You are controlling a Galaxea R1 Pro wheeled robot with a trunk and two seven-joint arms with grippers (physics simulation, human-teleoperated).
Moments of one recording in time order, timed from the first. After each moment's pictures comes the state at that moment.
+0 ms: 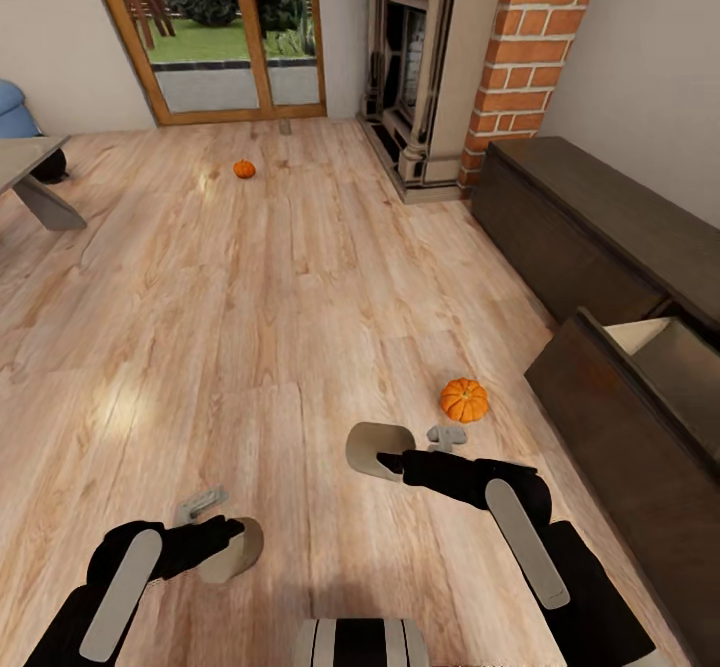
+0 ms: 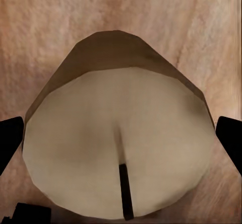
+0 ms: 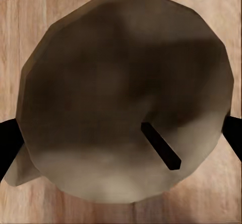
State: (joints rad) left arm -0.27 0.10 0.07 -1.36 0.74 0.95 0.35; right arm -0.43 -0.05 0.25 -1.50 -0.67 0.88 -0.03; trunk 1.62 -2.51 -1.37
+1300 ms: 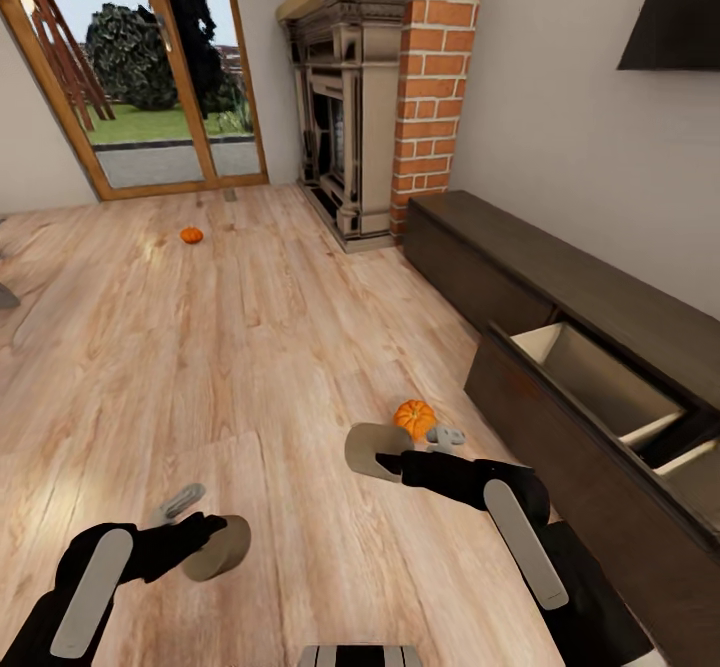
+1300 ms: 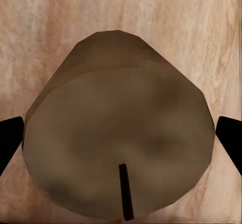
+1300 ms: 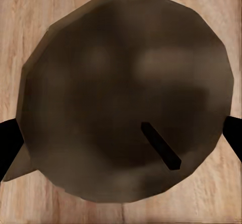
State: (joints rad) left arm -0.27 0.11 0.19 -1.36 0.80 0.99 0.34; right arm -0.43 -0.05 0.25 -1.49 -0.67 0.88 -0.02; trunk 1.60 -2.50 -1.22
